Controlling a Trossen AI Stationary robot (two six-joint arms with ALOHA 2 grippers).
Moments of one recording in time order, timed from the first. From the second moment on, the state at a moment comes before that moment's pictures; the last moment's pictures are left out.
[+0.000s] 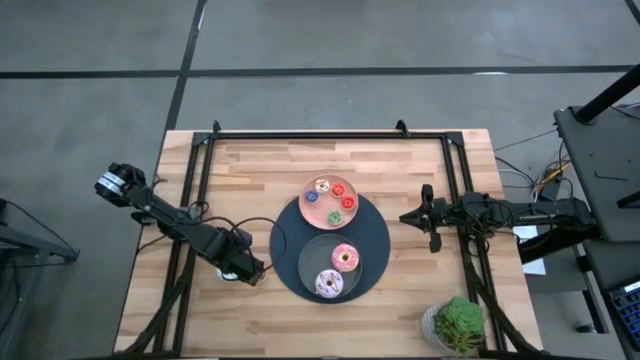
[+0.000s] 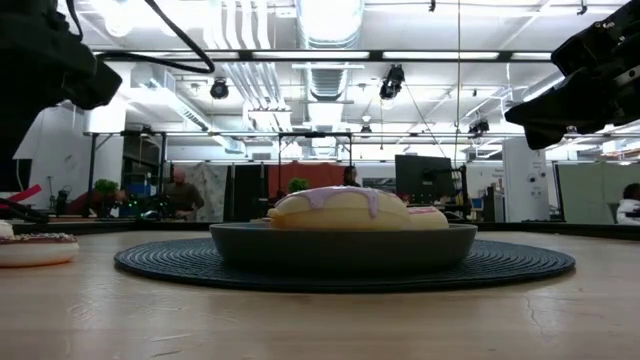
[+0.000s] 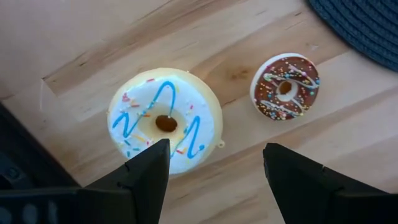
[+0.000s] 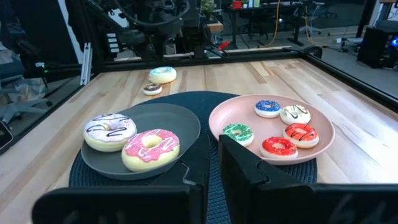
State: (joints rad) left arm -0.52 1.39 0.92 -1.02 0.06 -1.62; right arm 0.02 0.16 0.01 0.01 0.00 0.11
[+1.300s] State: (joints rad) left arm -0.53 1.42 0.76 -0.83 0.11 -1.65; right arm 0.02 0.16 0.01 0.01 0.00 0.11
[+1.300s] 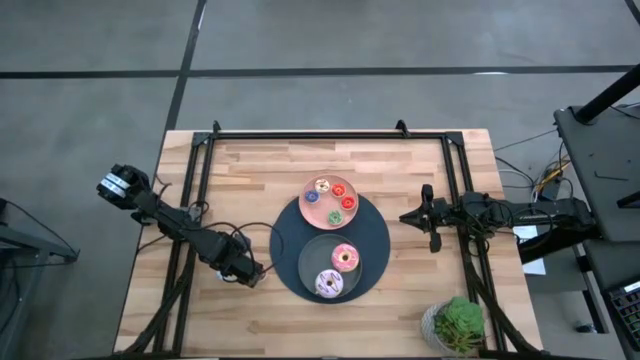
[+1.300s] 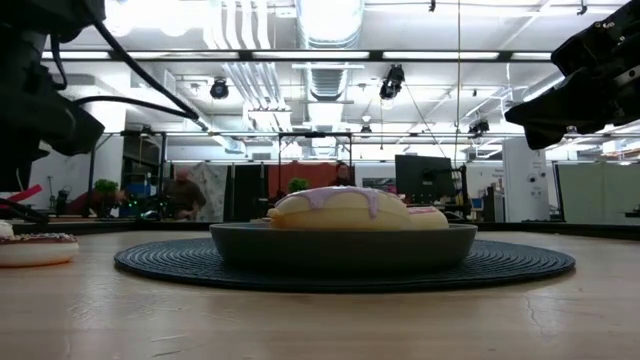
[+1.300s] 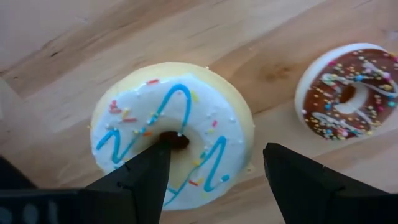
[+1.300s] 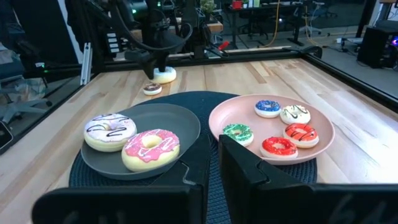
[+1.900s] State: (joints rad) left arm -0.53 1.42 0.71 -0.75 0.11 -1.65; right arm 0.02 0.16 0.01 0.01 0.00 0.11
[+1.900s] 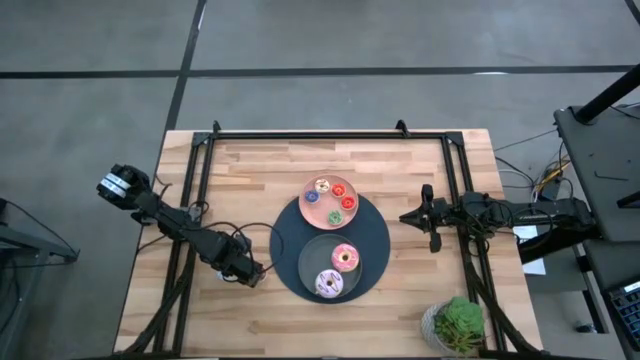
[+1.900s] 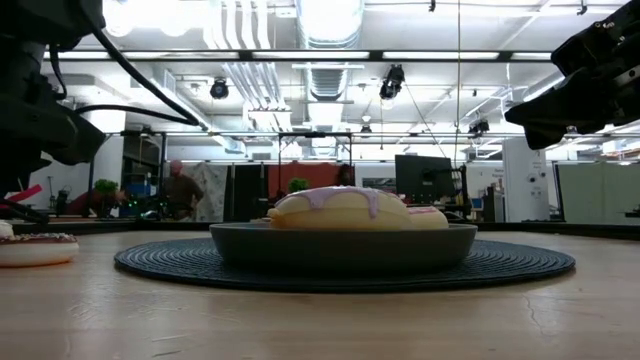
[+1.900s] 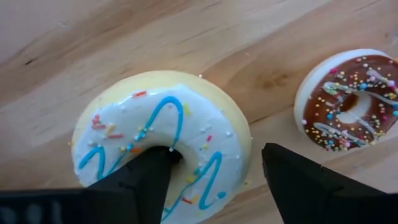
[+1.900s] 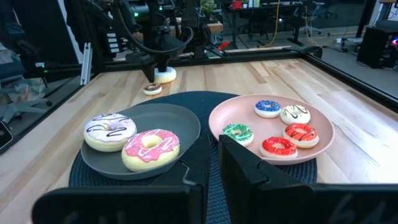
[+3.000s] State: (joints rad) left arm -0.53 1.42 0.71 -0.75 0.11 -1.64; right arm 0.02 0.16 0.01 0.01 0.00 0.11
